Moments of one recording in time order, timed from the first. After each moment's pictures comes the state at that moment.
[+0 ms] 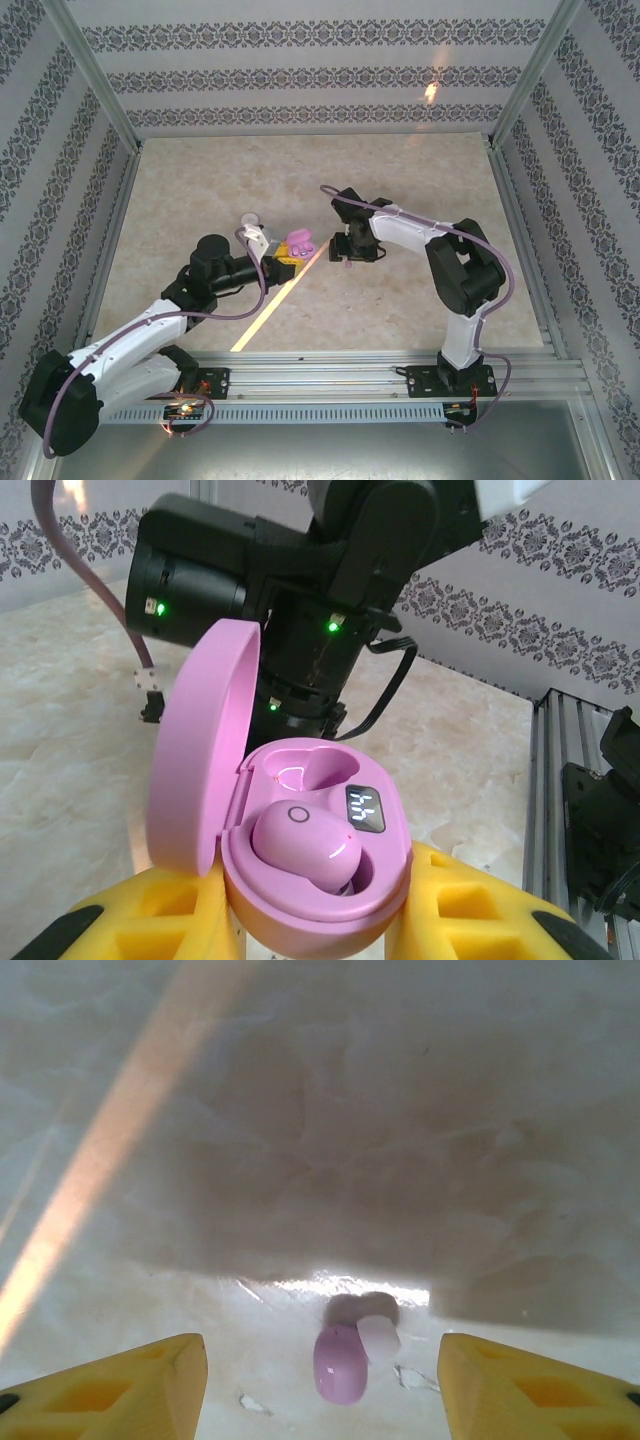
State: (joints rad) left arm -0.55 0.96 0.48 0.25 0.53 -0.06; right arm 0.57 1.90 1.26 -0.74 -0.11 0.57
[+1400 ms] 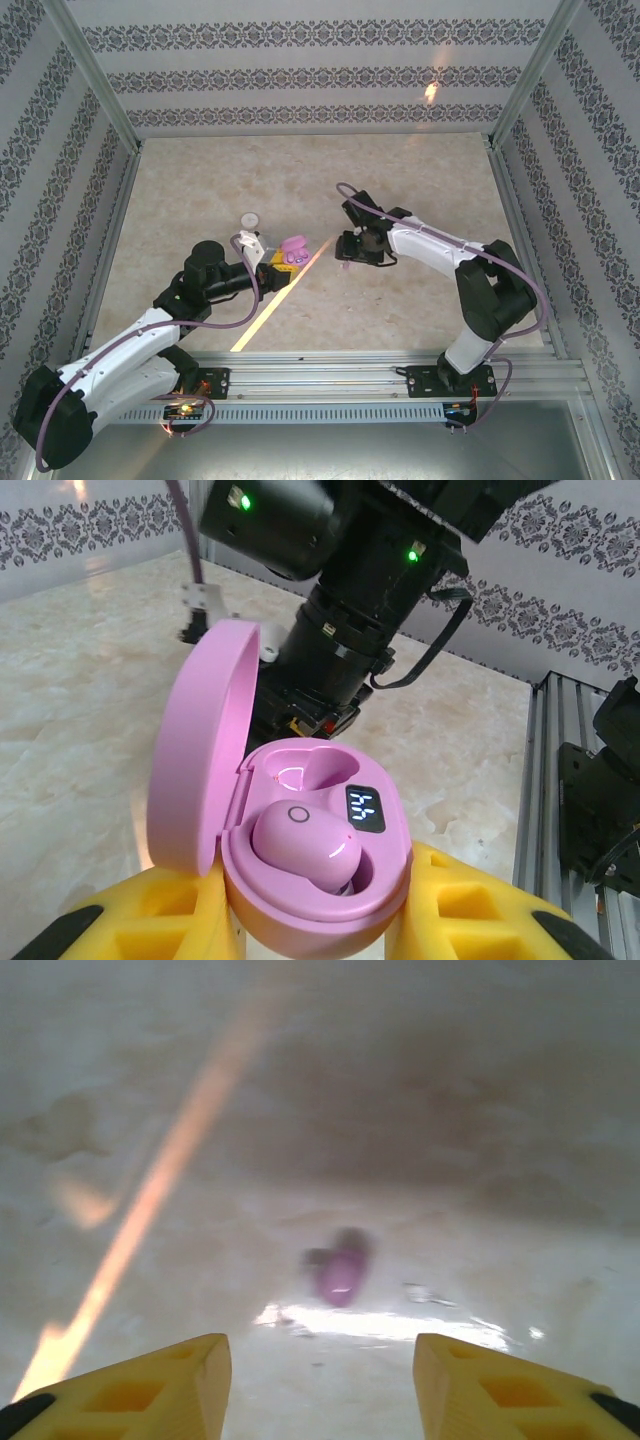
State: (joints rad) left arm -0.56 0.87 0.46 0.16 0.52 -0.03; right arm 0.57 1.67 1.08 -0.64 -0.10 0.71
